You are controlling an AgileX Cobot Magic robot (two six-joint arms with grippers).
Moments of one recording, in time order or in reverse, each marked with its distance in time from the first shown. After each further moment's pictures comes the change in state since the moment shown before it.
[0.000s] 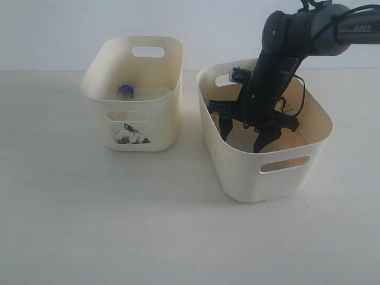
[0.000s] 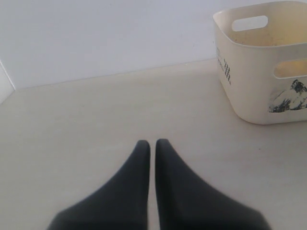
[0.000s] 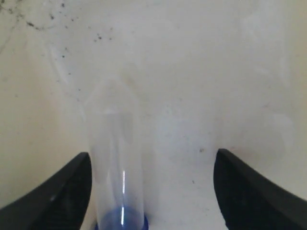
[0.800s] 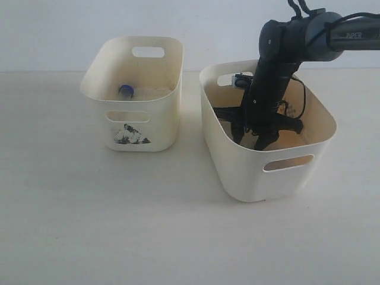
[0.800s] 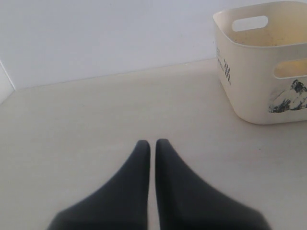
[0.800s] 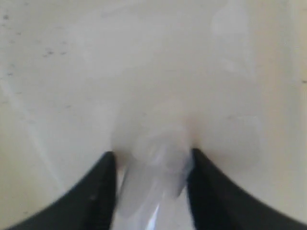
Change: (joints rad) left arm 0.000 0.000 0.000 0.000 0.000 0.000; right arm -0.003 0.045 -0.016 -0.107 0.015 0.059
